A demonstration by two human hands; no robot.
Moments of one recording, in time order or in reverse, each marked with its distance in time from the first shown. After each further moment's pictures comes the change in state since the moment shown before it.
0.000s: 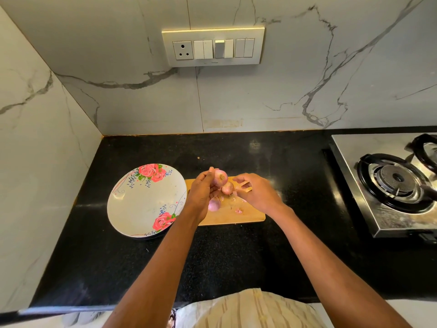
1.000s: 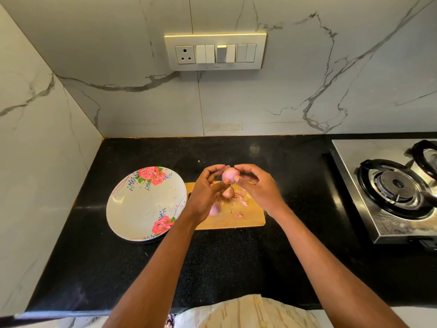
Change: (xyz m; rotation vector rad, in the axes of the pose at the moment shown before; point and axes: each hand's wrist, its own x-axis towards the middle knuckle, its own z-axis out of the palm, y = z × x) left_hand 0.003 0.002 -0.002 0.036 -0.192 0.213; right_hand -0.001 -0.019 -0.012 0.507 0.157 -0.101
